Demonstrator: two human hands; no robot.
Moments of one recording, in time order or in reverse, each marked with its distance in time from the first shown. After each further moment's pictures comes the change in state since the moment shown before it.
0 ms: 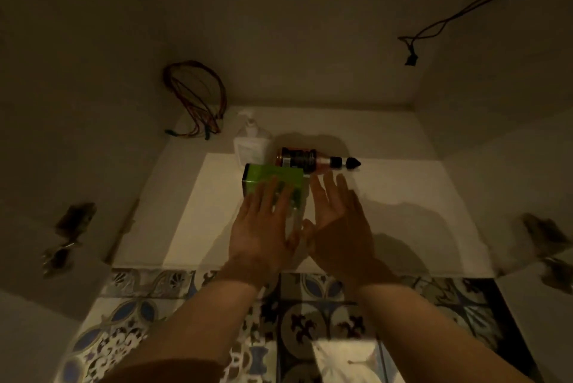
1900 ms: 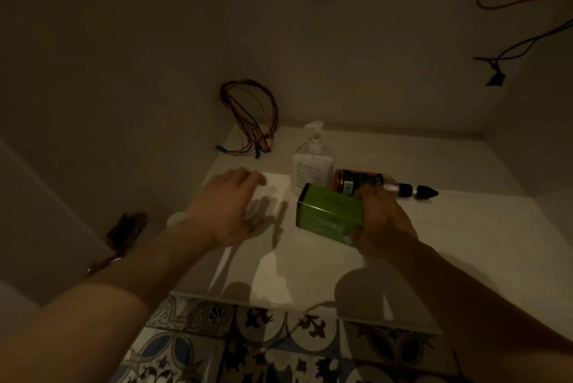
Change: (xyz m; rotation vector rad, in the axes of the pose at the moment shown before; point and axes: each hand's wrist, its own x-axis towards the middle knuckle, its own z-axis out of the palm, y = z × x) left_hand 0.030 -0.182 -0.042 0.109 0.122 0.089; right_hand 0.092 -0.016 0.047 0.022 0.038 -0.027
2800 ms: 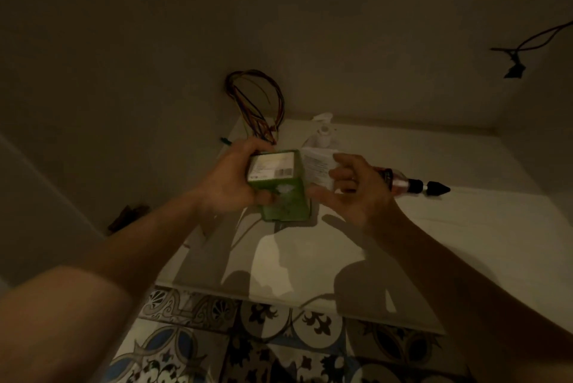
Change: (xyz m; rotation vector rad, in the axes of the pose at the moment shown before) left_hand 0.023 -0.007 -0.014 -0.732 0.075 -0.065; right_hand 0.028 -0.046 0.005 0.998 -0.036 0.103
